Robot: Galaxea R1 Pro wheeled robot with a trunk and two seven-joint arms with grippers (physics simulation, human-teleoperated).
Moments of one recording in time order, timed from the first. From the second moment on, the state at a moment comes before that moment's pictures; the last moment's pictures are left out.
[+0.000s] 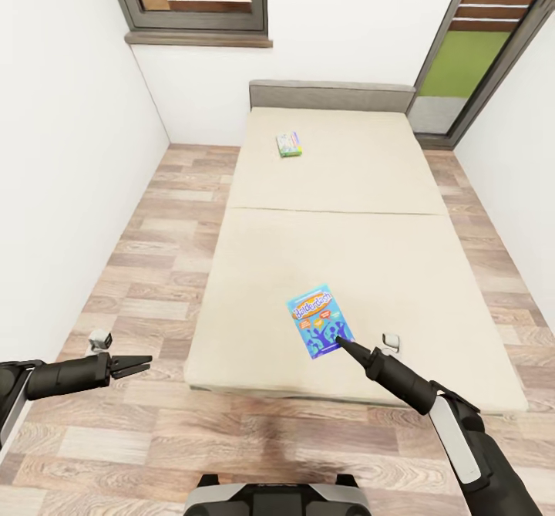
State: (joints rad) left arm -0.54 0.44 0.26 -1.00 0.00 0.97 -1.57; right arm -0.36 -0.11 -0.11 -1.22 -0.62 0.47 1.05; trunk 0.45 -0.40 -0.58
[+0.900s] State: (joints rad) left arm -0.54 0.44 0.26 -1.00 0.00 0.97 -1.57; right arm -0.36 -0.11 -0.11 -1.22 -0.63 0.46 1.06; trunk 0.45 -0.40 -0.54
